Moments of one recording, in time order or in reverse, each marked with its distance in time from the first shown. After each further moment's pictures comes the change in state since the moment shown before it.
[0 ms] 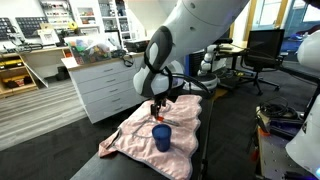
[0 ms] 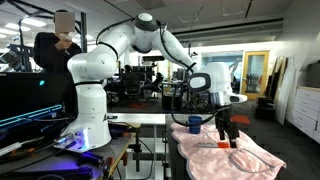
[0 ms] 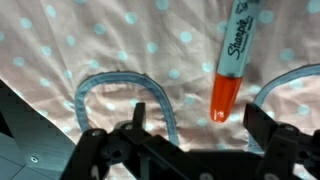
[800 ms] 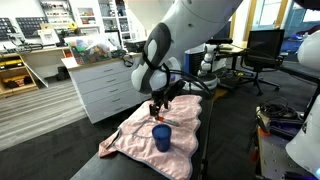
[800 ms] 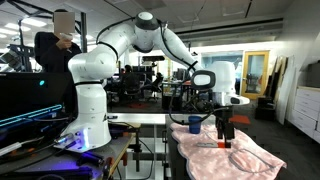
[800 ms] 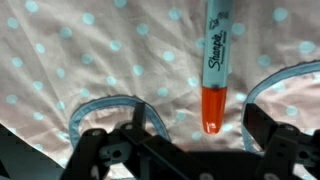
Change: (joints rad) arm -0.028 0.004 -0.008 0.042 -0.070 -0.148 0.154
